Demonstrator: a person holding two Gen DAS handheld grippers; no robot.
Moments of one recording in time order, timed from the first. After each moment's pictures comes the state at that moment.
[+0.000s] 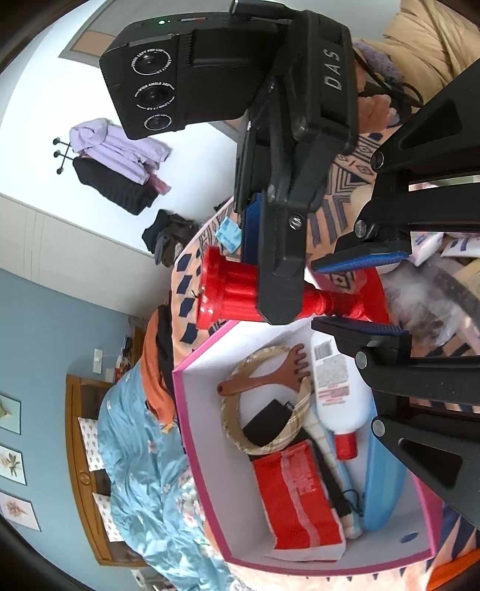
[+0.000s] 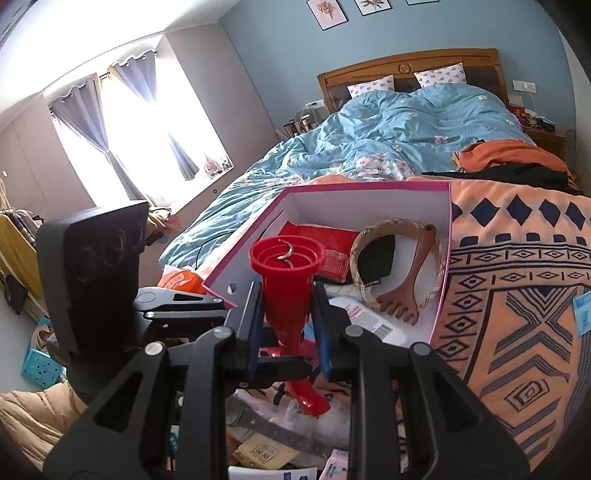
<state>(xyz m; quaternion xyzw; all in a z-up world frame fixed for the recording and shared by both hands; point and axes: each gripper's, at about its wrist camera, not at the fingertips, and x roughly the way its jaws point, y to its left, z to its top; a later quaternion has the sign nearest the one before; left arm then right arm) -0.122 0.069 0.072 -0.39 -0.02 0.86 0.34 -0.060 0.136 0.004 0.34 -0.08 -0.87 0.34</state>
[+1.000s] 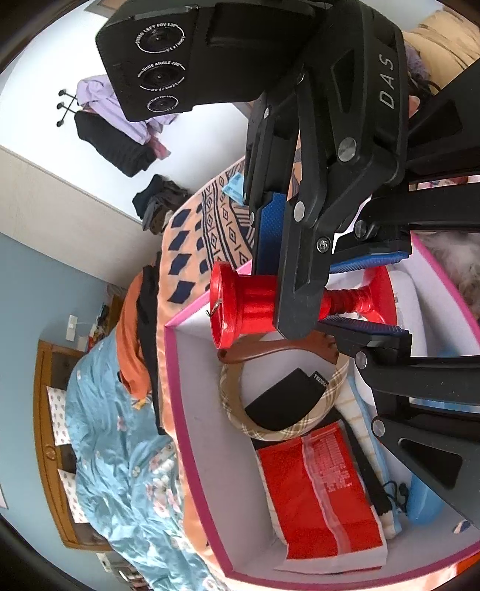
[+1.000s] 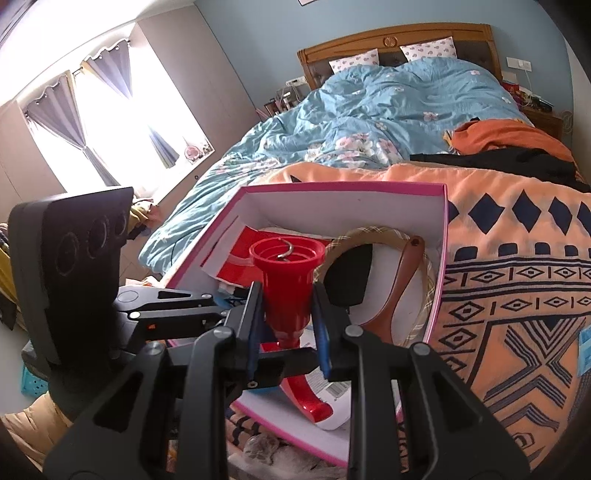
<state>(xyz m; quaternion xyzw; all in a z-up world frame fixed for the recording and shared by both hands) -0.203 0.075 0.050 -0.45 -0.04 0.84 0.29 -0.149 0.130 -0.020 0.40 -0.08 -0.86 0.32</state>
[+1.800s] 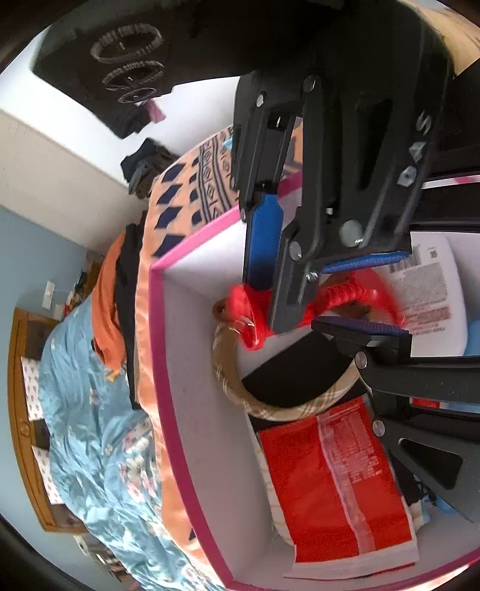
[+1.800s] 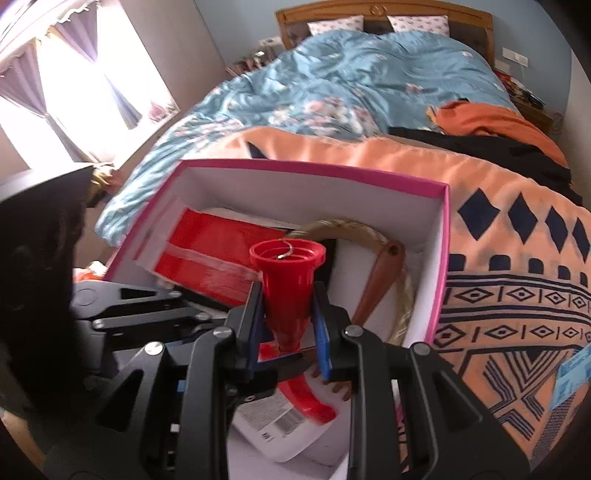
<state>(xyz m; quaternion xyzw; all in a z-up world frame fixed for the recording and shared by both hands) -0.257 0.075 0.025 -0.50 -0.04 0.83 0.23 -0.221 0.109 -0.053 0.47 0.00 -0.85 0.25</state>
